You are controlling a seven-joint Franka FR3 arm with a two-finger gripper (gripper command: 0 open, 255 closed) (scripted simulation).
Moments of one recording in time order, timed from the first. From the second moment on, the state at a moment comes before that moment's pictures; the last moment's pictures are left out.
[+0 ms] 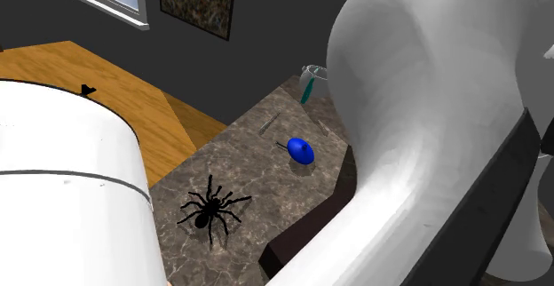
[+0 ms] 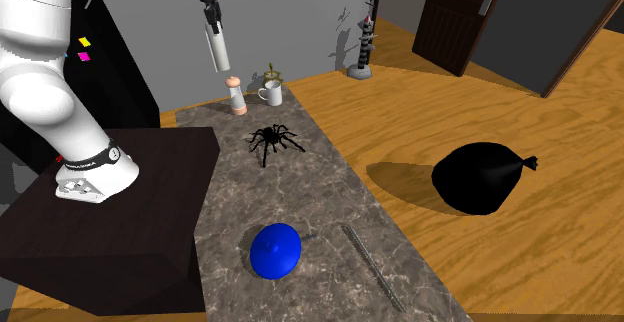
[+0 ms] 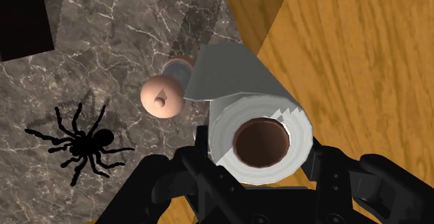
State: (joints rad) arm 0.78 0.54 0.58 -1.48 -0.38 1.89 1.40
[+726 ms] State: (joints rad) arm 0.79 0.60 0.55 -1.54 -0.41 2.00 1.43
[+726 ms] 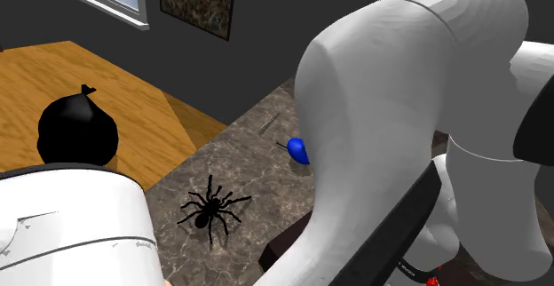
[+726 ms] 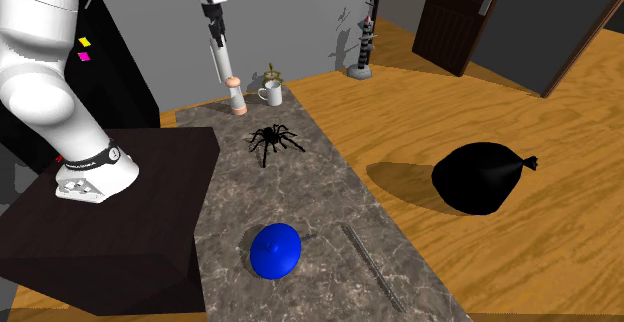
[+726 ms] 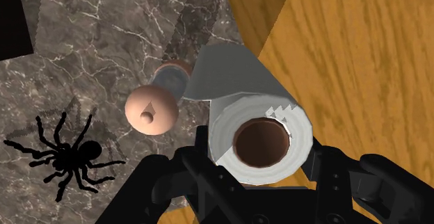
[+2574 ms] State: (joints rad) arm 0.82 0.75 0.49 -1.60 -0.50 2.19 1.49
